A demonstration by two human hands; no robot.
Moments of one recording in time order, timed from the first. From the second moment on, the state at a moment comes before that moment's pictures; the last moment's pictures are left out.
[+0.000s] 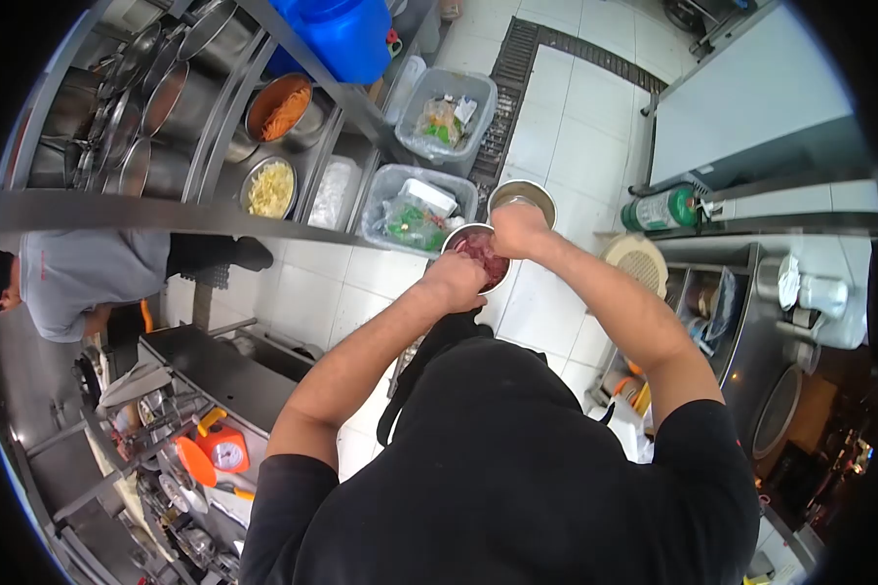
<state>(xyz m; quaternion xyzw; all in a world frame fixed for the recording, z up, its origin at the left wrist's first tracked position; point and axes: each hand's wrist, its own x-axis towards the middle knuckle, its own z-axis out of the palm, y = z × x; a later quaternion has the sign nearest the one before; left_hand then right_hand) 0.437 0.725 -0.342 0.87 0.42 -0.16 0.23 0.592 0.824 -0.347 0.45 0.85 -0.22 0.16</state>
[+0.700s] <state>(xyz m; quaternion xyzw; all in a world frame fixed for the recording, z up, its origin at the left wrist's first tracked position) 0.434 1.056 -0.326 0.78 0.55 0.09 0.29 0.606 1.195 -0.355 0.48 0.84 -0.22 0.13</state>
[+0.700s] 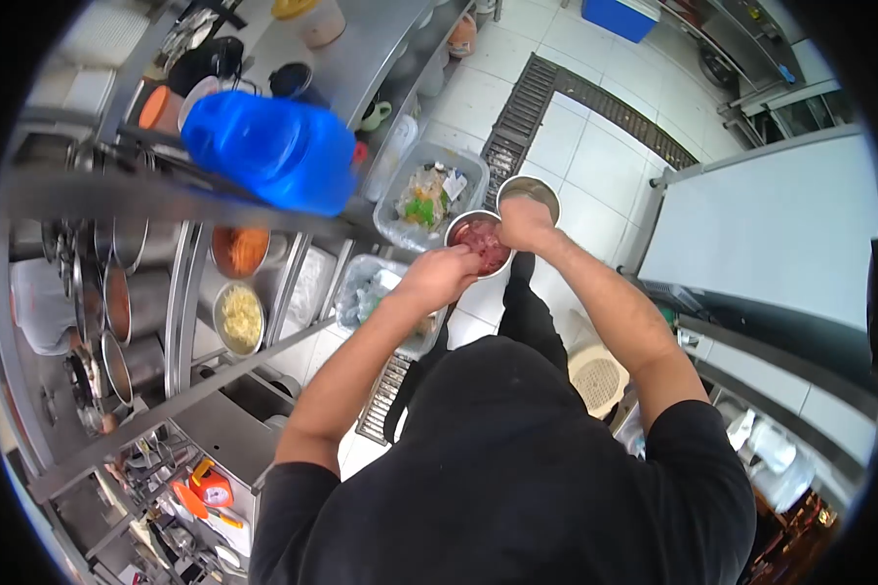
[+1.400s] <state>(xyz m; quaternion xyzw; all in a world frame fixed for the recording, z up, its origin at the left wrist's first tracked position) 0.566 1.396 -0.366 0.31 0.69 0.40 0.52 0.747 1.576 -0.329 0.50 0.84 -0.22 0.09</state>
